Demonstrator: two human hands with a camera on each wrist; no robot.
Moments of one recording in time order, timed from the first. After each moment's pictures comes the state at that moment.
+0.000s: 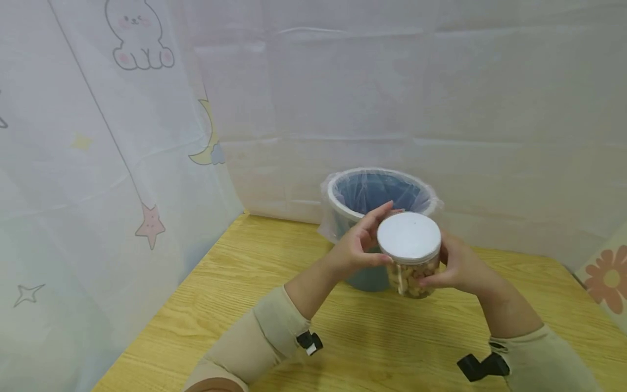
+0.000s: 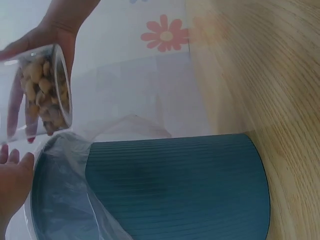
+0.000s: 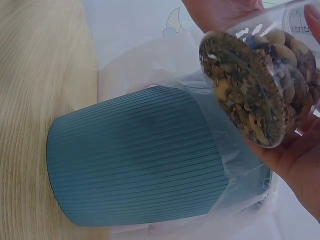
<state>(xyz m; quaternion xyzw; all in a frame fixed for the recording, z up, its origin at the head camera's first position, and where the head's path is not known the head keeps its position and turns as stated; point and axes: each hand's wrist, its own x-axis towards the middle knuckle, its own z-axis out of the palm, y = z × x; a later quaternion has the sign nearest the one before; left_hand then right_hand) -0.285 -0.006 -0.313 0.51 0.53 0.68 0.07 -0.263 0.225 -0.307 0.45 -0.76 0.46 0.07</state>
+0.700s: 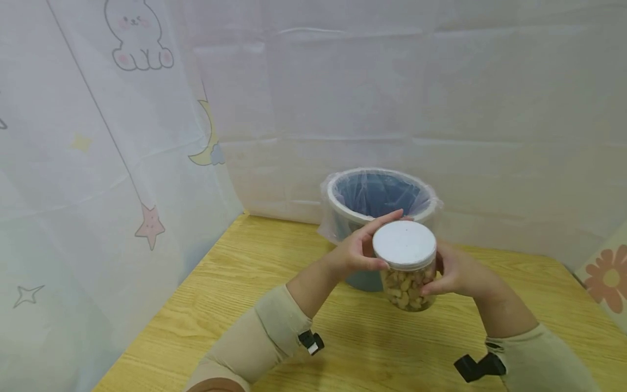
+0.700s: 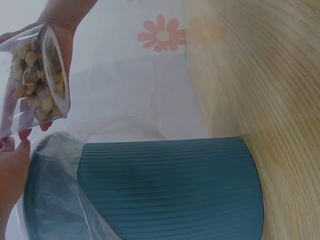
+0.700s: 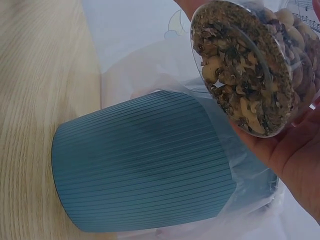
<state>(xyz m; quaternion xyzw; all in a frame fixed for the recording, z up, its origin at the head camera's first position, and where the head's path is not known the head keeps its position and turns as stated) -0.289 -0.005 -0.316 0.53 0.52 0.66 0.14 -0.265 0.226 -0.311 0.51 -0.71 0.48 -0.05</state>
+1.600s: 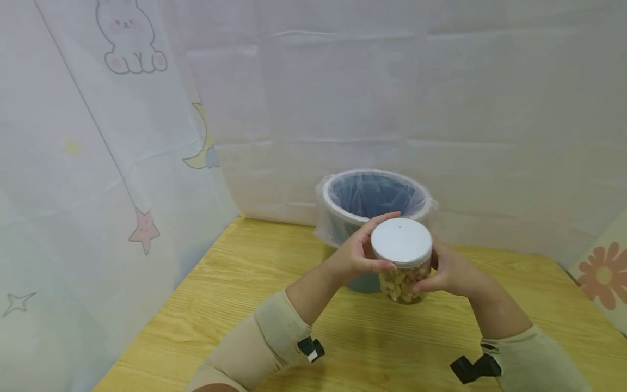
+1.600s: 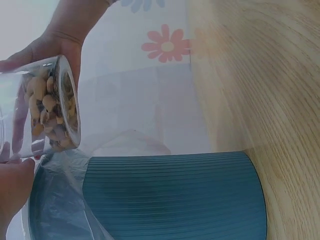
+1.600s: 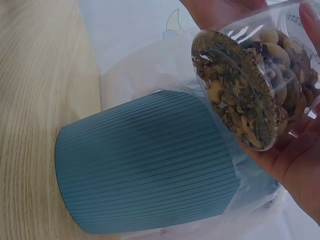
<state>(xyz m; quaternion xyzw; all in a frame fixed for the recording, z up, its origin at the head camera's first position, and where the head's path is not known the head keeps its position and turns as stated) -0.281 0.005 -0.319 0.48 0.49 0.71 0.14 -0.267 0.225 -0.317 0.47 -0.74 0.49 -0.01</state>
